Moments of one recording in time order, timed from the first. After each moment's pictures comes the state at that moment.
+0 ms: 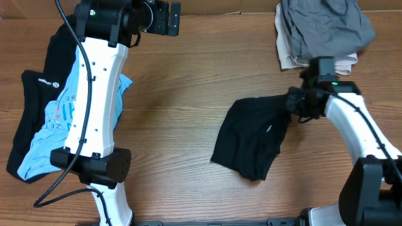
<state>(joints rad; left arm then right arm) -0.23 2.03 2.49 -1.26 0.05 -0.07 -0.05 1.66 1.15 -0.78 -0.18 0.26</state>
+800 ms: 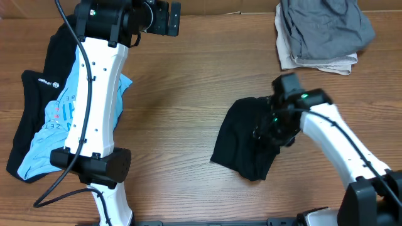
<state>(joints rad) -0.23 2.03 2.49 -1.26 0.05 -0.07 0.25 1.56 1.07 -1.04 -0.25 0.48</state>
